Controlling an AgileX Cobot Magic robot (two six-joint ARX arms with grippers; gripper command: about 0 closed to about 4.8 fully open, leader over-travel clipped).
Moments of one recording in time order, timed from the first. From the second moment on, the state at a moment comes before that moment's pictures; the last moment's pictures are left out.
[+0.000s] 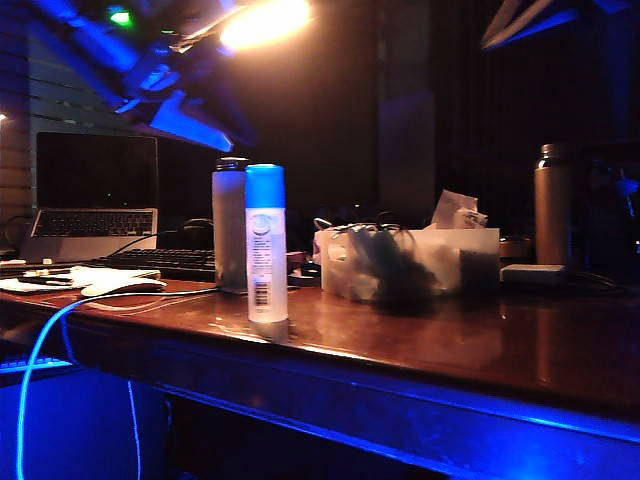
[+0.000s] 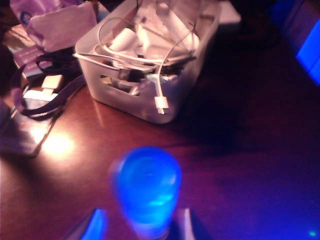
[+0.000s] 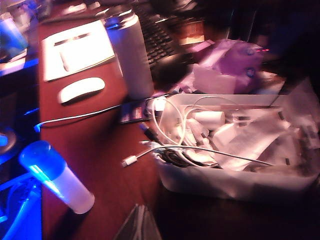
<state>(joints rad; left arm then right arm) -0.46 1.41 1.00 -0.06 0.25 0.16 0.16 1.23 1.10 -0.23 -0.44 -0.02</state>
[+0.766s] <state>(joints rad) -0.47 1.54 1.00 0.01 0.21 0.09 0.21 1.24 1.10 -0.22 -0.42 -0.02</state>
